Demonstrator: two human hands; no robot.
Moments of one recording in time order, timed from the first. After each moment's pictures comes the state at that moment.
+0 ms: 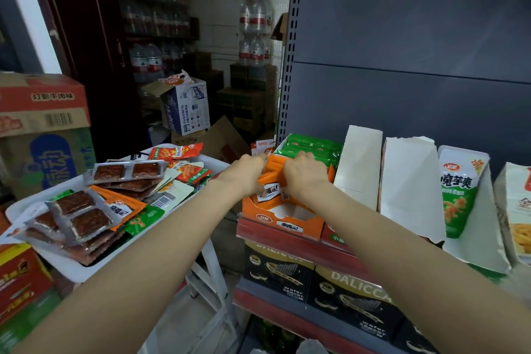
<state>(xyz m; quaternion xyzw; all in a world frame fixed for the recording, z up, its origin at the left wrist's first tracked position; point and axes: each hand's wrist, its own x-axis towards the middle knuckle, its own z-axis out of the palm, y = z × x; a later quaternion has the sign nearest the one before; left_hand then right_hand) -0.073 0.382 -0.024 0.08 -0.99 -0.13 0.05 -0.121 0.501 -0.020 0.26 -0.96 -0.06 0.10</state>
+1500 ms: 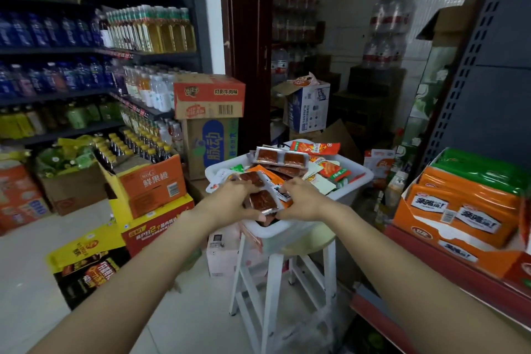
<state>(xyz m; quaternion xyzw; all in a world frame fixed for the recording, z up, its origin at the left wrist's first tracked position) 0.151 0.200 -0.063 0.21 -0.97 -0.12 0.09 -0.003 0.308 -0.071 0.56 -0.81 0.12 -0.10</state>
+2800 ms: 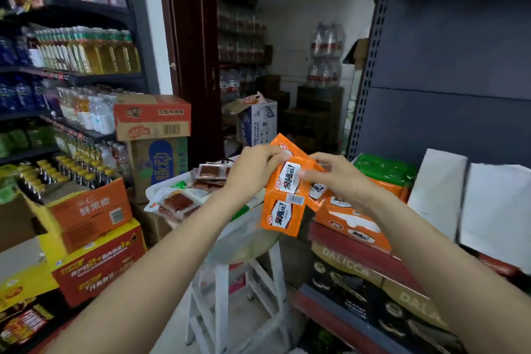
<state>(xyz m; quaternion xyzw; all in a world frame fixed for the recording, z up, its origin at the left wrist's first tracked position) 0.055 0.317 0.013 0.07 -0.91 -0.23 0.34 -0.037 0.473 0.021 0.38 -0.74 0.52 -0.18</state>
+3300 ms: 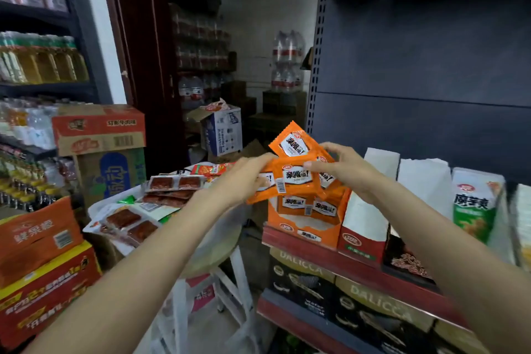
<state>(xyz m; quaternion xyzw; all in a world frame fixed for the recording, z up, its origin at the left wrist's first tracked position) 0.008 0.371 0.023 0.04 -0.97 -0.18 0.17 -0.087 0.560 0.043 0.32 -0.77 0.53 -0.12</state>
